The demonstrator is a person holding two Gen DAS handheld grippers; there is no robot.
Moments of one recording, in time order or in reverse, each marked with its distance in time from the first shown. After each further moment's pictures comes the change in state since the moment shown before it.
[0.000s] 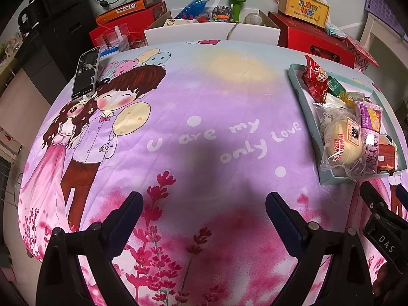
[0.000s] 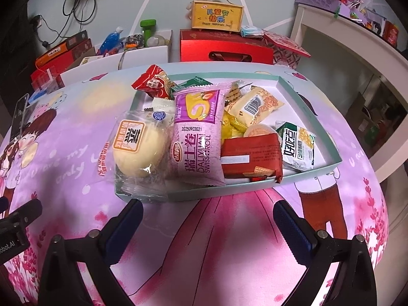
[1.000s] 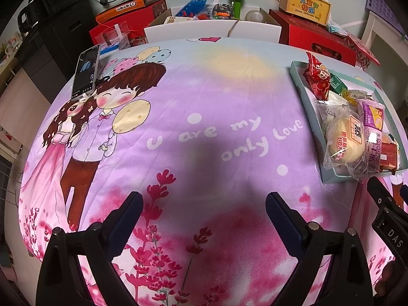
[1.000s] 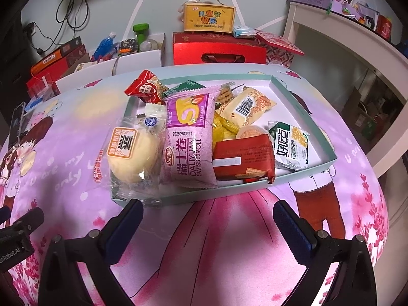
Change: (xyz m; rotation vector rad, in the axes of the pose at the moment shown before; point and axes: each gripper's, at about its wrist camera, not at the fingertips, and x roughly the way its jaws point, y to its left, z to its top) left arm 0.004 -0.001 -0.001 -0.005 0.012 0.011; right arm -0.002 -0.006 0.001 0.034 -0.009 -0.009
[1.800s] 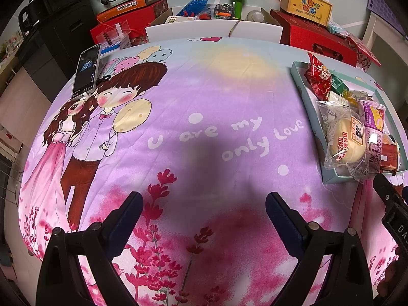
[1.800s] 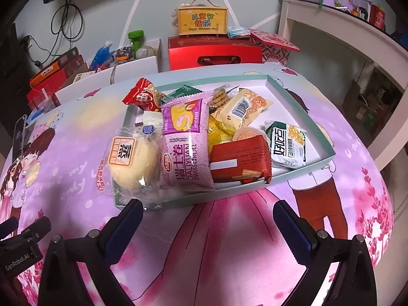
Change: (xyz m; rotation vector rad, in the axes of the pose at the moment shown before) left arm 0.000 0.001 0.000 -0.005 0.001 0.000; right arm -0.004 -0.008 0.001 0.062 -0.010 0.025
